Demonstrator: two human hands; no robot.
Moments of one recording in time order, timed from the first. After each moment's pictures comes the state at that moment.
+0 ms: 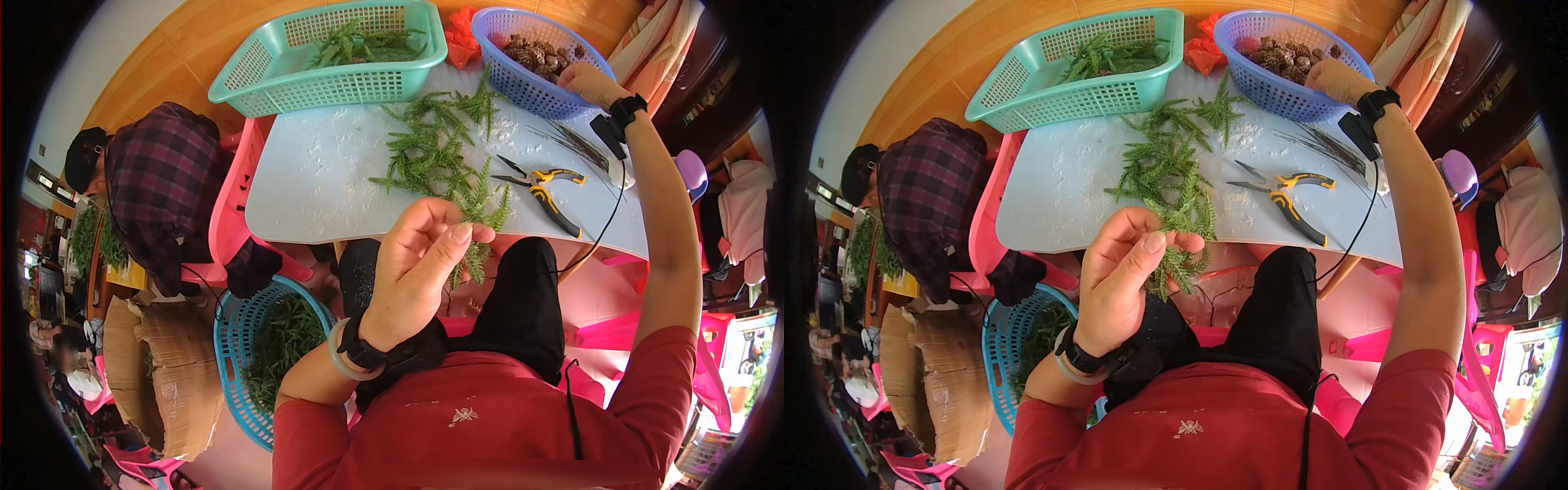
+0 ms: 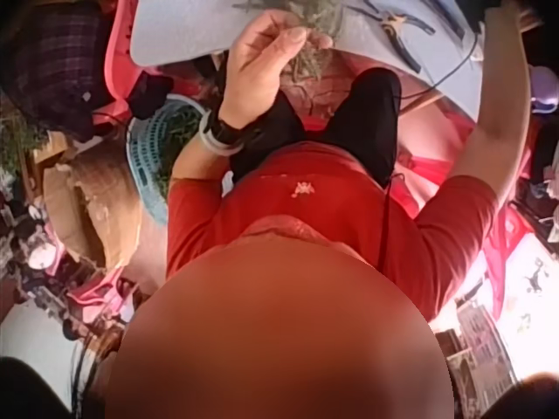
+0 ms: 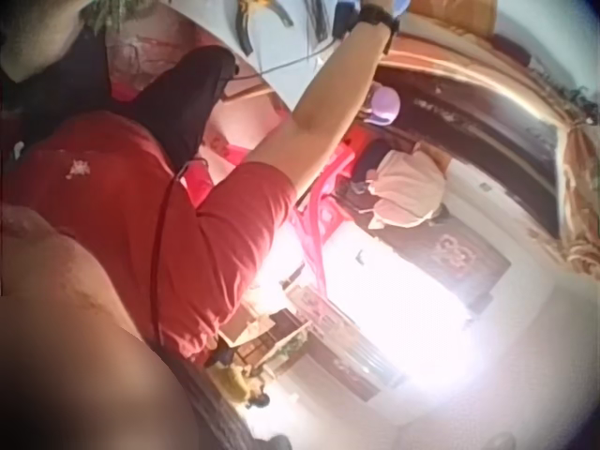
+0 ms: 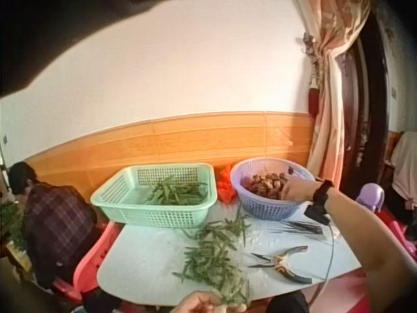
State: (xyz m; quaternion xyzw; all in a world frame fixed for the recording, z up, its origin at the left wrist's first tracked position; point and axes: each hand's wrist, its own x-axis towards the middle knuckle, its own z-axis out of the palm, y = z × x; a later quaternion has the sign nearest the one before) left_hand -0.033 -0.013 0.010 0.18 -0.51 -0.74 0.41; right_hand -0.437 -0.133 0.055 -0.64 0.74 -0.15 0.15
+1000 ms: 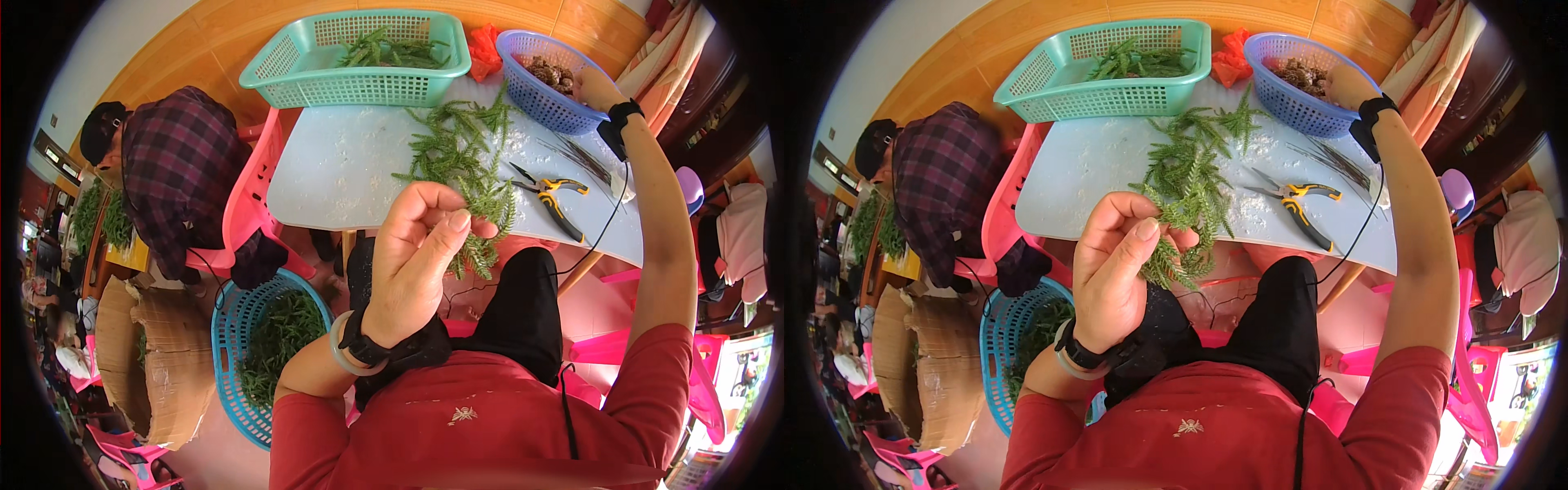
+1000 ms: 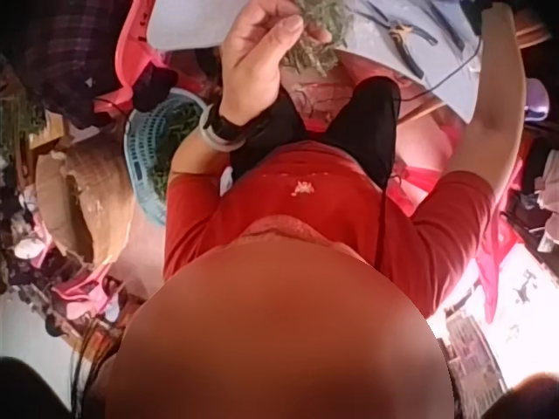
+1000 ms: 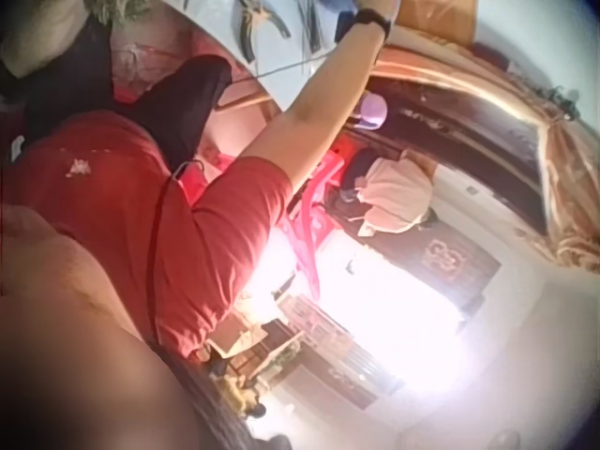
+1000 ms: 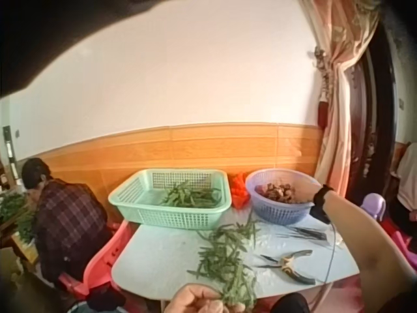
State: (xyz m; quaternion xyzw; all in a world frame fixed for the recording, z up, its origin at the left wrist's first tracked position) left_hand -0.019 -0.003 0.029 0.12 -0.48 -0.70 0.51; right_hand -0.453 -0.148 0.063 -0.68 0.73 -0.06 -0.07
